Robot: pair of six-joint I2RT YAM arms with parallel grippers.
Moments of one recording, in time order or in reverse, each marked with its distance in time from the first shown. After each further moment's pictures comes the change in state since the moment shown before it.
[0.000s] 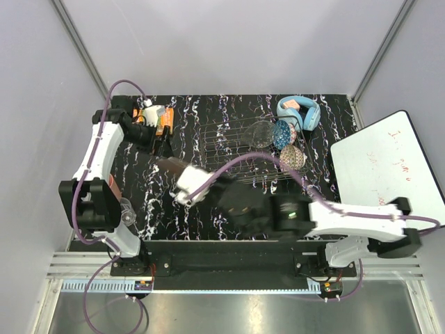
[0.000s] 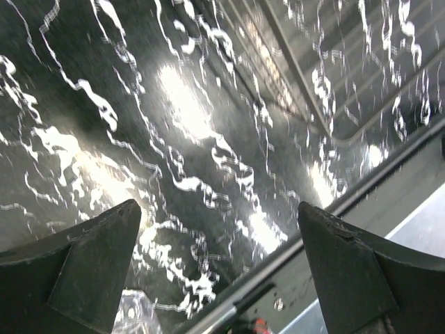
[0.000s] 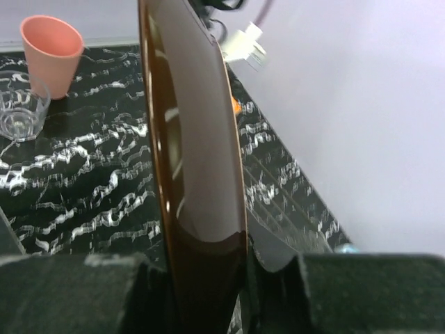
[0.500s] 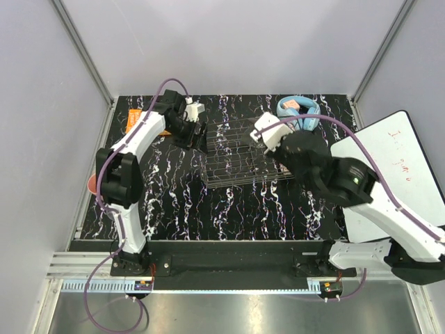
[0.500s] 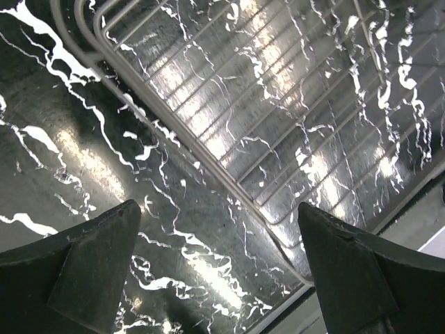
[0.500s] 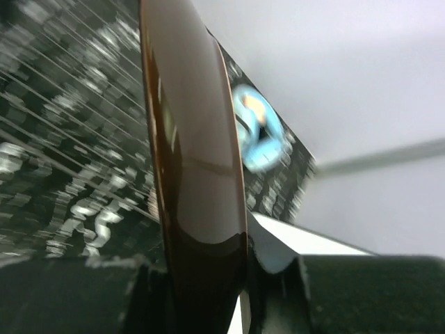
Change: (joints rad) left arm -0.282 0.311 0.183 0.192 -0.110 -0.243; right arm -0.487 -0.277 0.051 -0.596 -0.077 0.071
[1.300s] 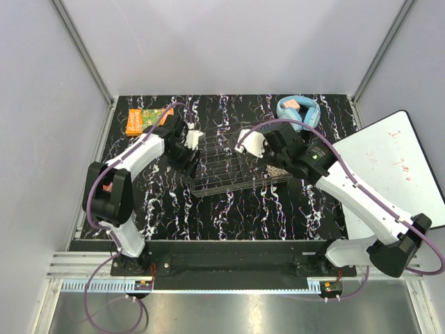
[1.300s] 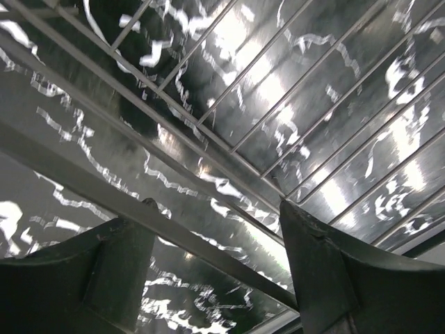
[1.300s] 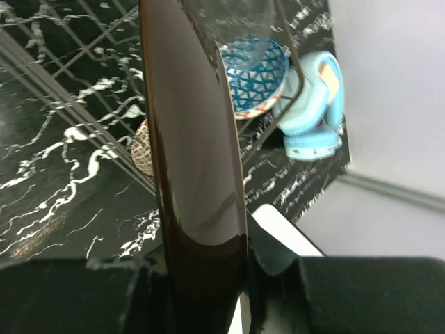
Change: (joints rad) left arm -0.061 -0.194 -0.395 0.113 -0.227 0.122; right arm -0.290 0.169 -0.152 -0.017 -0.339 -0.279
